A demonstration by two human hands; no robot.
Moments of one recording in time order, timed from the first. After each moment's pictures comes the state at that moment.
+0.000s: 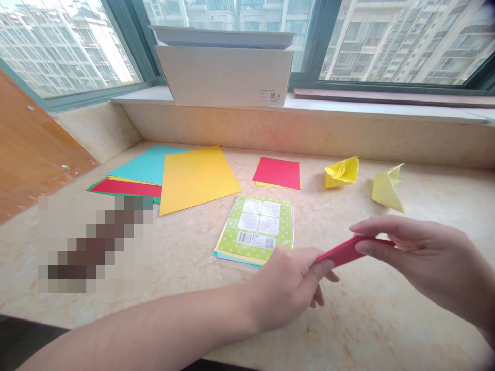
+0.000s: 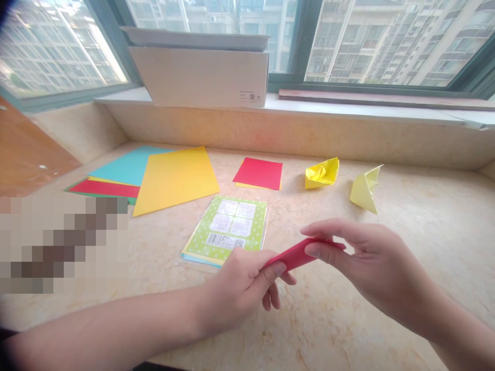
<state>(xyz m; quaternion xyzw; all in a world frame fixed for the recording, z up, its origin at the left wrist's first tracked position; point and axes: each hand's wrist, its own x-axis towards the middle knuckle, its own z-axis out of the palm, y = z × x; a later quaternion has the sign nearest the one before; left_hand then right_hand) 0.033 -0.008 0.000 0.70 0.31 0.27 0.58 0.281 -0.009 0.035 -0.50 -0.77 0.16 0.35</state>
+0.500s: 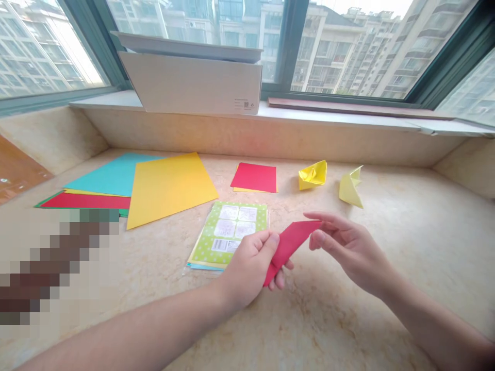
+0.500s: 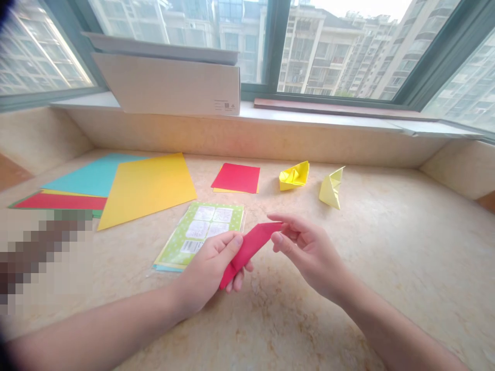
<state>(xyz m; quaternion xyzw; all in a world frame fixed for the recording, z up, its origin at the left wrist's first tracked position) 0.040 0.007 0.008 0.51 0.38 0.33 0.70 0.254 -0.007 0.017 -0.50 -0.65 0.38 0.42</state>
